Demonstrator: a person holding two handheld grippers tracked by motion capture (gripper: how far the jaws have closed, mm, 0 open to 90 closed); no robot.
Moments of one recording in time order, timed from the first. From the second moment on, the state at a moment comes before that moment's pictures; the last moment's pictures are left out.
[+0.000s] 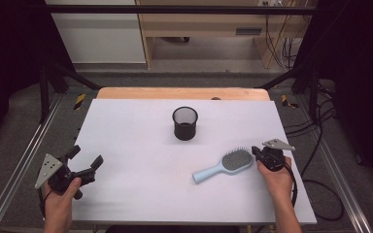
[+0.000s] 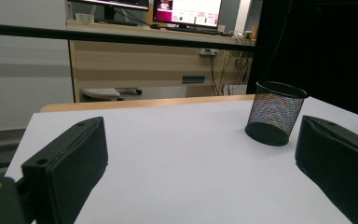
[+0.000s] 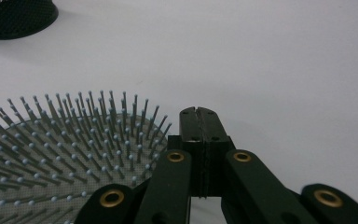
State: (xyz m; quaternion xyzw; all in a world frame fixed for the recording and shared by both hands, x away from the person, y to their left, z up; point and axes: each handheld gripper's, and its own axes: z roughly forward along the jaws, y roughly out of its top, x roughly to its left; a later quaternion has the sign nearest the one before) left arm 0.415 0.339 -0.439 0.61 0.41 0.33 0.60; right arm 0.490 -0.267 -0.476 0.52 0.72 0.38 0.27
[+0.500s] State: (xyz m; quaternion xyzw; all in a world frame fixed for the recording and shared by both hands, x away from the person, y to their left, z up) left arm 0.416 0.339 -0.440 0.61 0.41 0.33 0.59; right arm 0.483 -0.250 -0.476 0.51 0.73 0.39 0.24
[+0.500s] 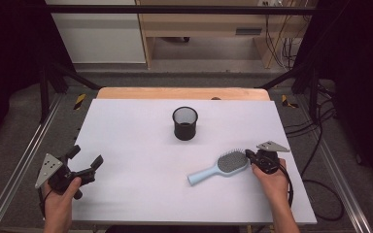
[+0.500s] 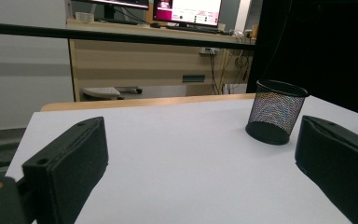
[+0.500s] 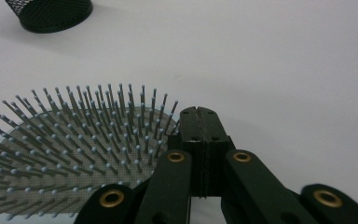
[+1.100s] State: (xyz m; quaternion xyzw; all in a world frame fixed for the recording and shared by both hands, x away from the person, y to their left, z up) left arm 0.419 0.337 -0.442 0.62 0.42 0.32 0.59; right arm 0.470 -0.202 -0.472 0.47 0.76 0.39 0.22
